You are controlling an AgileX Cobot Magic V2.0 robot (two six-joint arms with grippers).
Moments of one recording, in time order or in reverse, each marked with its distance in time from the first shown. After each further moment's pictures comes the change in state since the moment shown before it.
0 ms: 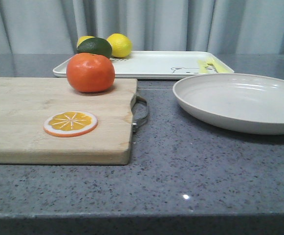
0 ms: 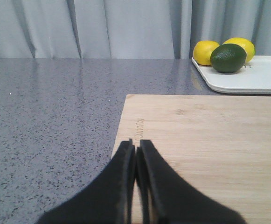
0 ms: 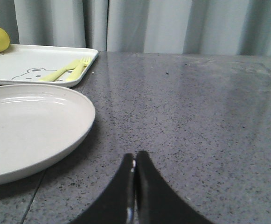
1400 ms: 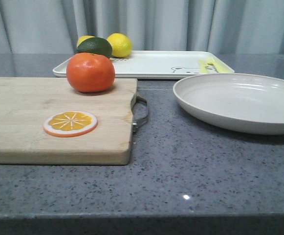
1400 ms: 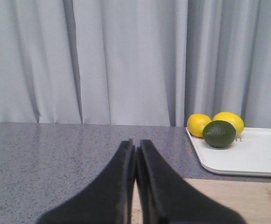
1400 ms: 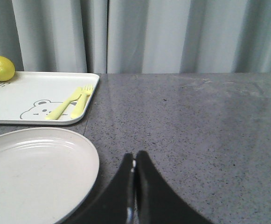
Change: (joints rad) left arm 0.000 0.083 -0.196 -0.027 -0.081 0.000; right arm 0.000 0.153 -0.297 0.029 0.161 -0.001
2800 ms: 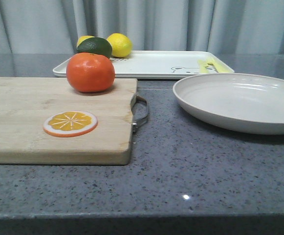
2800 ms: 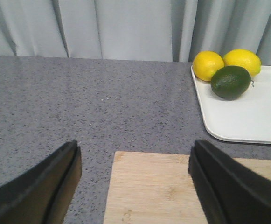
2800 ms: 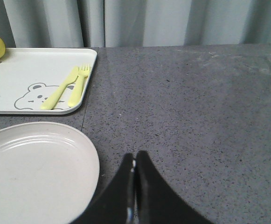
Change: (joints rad) left arm -0.020 0.719 -0.509 -0.014 0.234 0.000; right arm 0.000 0.308 -0.198 0.020 0.060 0.000
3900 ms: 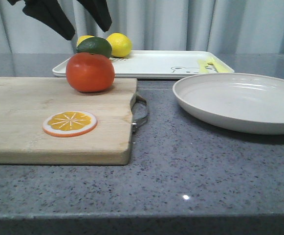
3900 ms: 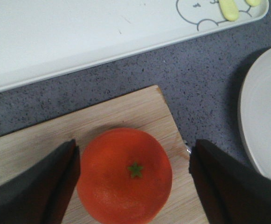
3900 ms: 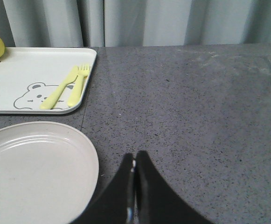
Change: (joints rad) left arm -0.444 0.860 -0.792 -0.184 0.576 0.000; right arm 0.000 0.000 0.000 -0.001 0.000 0.001
